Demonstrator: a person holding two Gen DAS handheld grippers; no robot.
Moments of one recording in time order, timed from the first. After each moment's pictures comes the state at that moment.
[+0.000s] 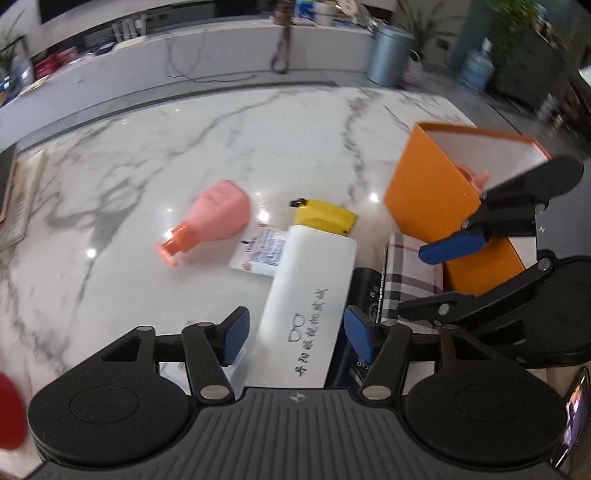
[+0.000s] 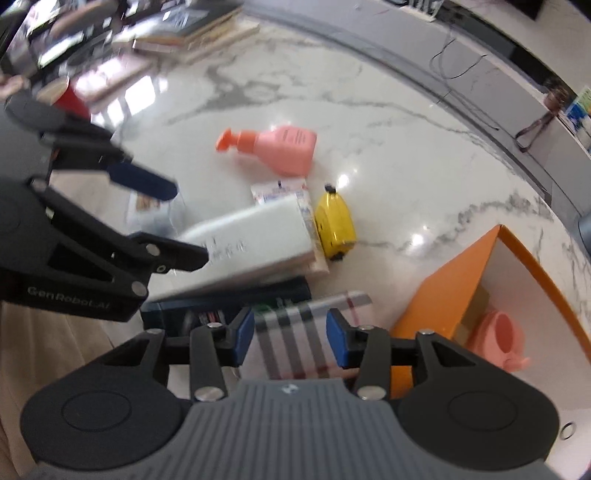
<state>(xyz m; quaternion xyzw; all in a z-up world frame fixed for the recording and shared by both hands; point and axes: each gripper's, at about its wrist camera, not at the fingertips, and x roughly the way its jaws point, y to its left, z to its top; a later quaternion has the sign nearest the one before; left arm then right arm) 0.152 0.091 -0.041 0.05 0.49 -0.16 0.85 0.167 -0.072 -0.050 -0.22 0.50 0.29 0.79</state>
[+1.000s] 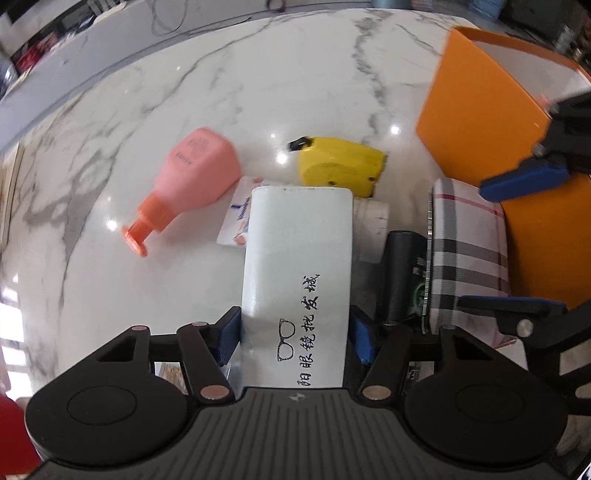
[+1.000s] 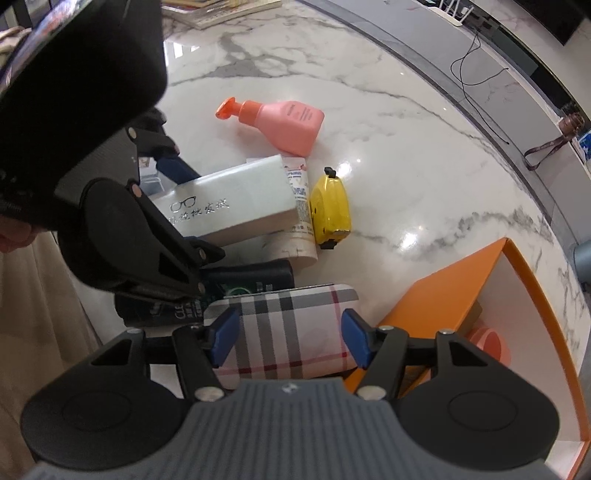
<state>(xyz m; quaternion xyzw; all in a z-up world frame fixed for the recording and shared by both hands) 0.191 0.070 -0.094 0.12 0.57 -0.12 0.80 0.173 -0.072 -0.060 -0.27 0.50 0.30 0.77</state>
